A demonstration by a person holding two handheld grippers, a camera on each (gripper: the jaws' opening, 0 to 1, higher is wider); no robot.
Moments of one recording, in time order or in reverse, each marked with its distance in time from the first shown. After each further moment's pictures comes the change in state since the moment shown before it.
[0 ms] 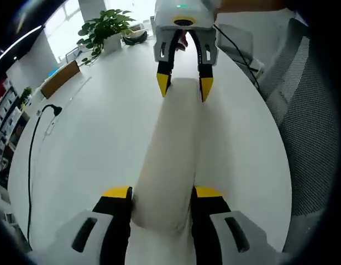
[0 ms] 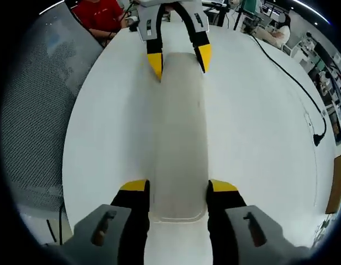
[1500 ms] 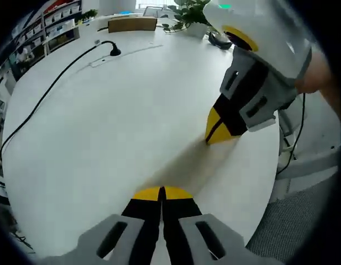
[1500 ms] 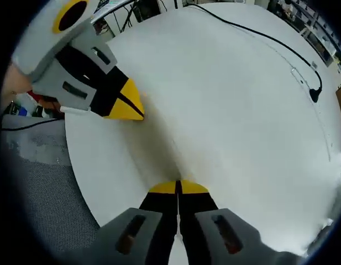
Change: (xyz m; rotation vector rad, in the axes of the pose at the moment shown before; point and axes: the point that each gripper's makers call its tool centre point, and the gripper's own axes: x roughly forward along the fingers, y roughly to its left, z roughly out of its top) left arm -0.013 0.035 0.003 -0.689 0.087 0.083; right arm 0.004 -0.047 0.065 0.512 0.171 -0.023
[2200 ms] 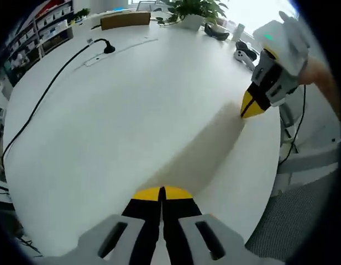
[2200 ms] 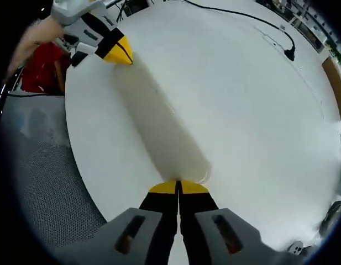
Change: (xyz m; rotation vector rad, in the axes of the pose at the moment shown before) left arm 0.000 0.001 -0.001 0.020 0.046 -0.006; right arm -0.022 -0.017 -0.100 0.068 -0.009 0.057
